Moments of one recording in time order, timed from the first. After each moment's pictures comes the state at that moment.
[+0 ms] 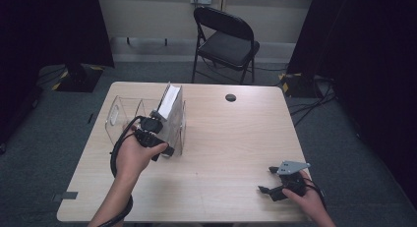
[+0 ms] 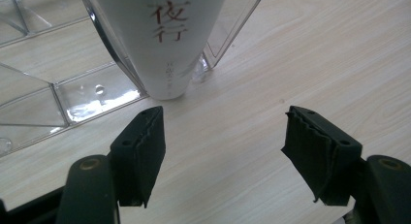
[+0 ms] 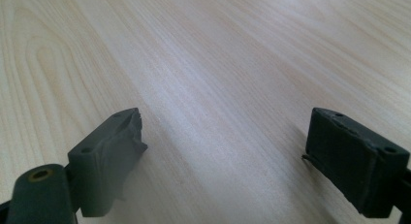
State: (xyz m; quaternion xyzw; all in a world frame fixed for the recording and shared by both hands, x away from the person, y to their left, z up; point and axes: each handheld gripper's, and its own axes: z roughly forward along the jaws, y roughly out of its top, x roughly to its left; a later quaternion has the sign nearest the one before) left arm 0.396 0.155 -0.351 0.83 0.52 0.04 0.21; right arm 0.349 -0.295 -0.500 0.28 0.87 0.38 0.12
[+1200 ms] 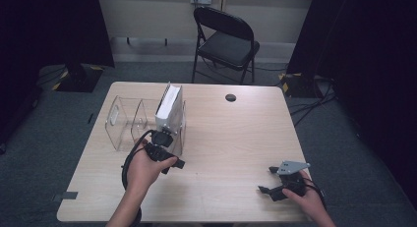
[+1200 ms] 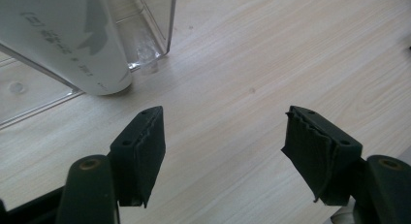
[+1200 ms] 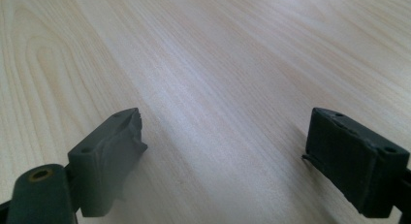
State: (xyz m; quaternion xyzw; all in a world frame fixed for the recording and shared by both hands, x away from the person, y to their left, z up) left arm 0.380 0.130 -0.387 0.83 0.50 0.01 0.24; right arm 0.349 -0.295 -0.500 0.28 0.87 0.38 0.12
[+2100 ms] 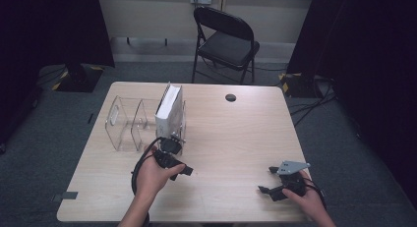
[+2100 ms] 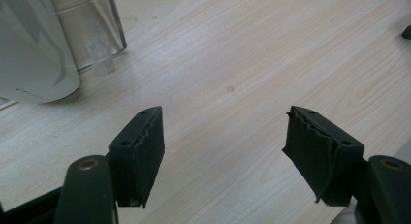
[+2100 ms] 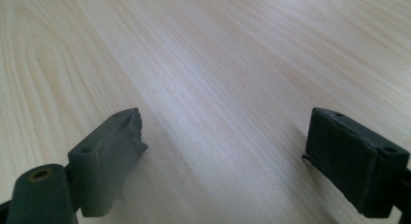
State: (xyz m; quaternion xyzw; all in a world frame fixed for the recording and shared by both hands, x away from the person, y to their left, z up) left arm 0.377 0.112 -0.412 0.85 0.47 -0.01 0.24; right arm 0.349 -0.295 -0.500 0.28 0.87 0.38 0.12
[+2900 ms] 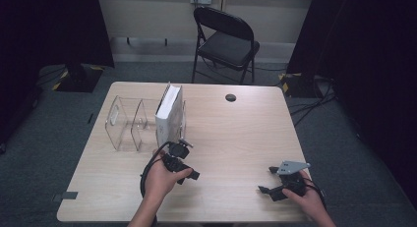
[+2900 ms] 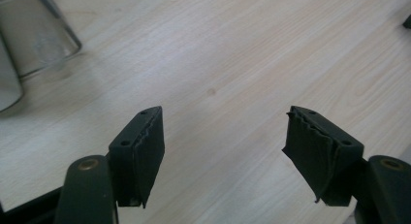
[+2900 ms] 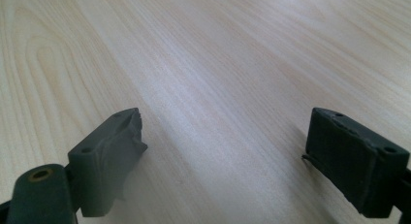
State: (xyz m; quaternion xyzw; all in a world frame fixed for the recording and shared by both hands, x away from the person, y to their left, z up) left arm 0.375 0.091 -0.431 0.85 0.47 -0.03 0.26; right arm 0.349 -0.295 -0.500 0.28 0.87 0.38 0.12
